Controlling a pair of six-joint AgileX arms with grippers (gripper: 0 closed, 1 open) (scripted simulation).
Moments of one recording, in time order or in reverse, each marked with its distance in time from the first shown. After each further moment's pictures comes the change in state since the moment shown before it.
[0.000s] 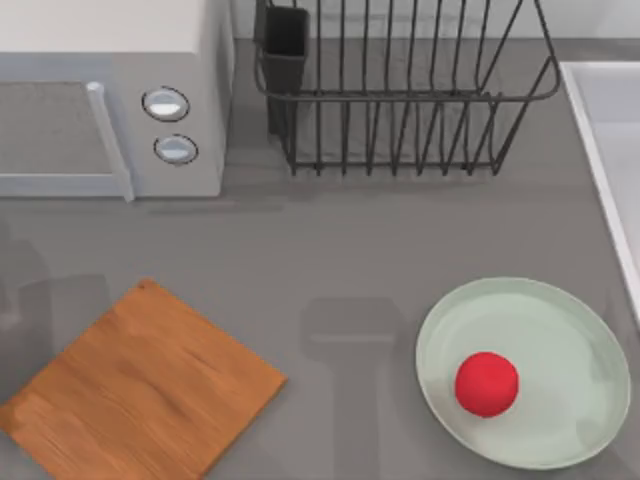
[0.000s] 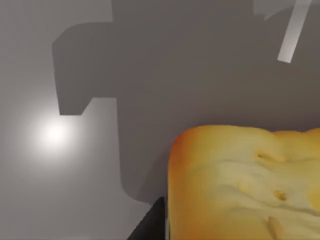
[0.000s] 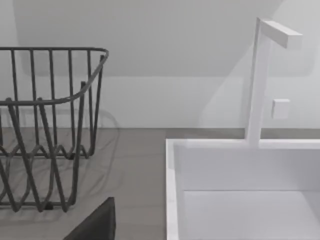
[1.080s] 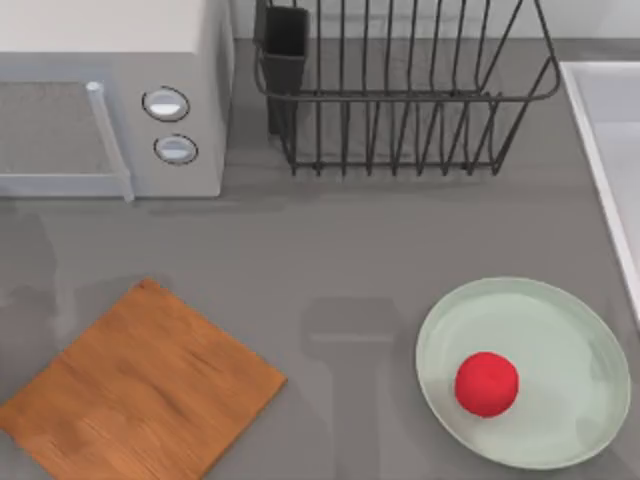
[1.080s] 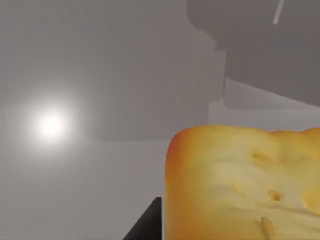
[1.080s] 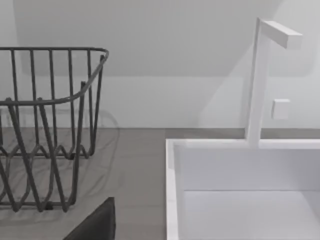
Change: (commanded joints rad) left arm -0.004 -0.109 0.194 -0.321 0.000 0.000; right arm 0.000 0.000 0.000 0.000 0.000 0.000
